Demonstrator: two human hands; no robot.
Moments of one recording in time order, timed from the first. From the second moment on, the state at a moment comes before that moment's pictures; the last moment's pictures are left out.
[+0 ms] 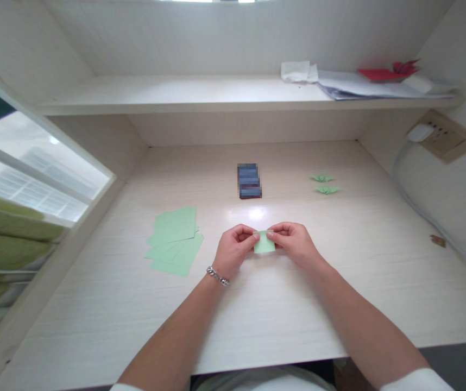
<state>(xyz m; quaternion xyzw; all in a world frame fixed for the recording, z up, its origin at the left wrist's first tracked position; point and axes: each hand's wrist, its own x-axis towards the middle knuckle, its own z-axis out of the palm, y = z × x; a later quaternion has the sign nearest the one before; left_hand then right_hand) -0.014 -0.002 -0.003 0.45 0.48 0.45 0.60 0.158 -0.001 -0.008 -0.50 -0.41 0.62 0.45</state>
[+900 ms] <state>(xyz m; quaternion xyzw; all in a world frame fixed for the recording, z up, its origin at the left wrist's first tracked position) -0.024 -0.002 0.004 0.43 0.44 0.40 0.68 0.164 -0.007 0.009 -0.48 -0.48 0.64 0.36</state>
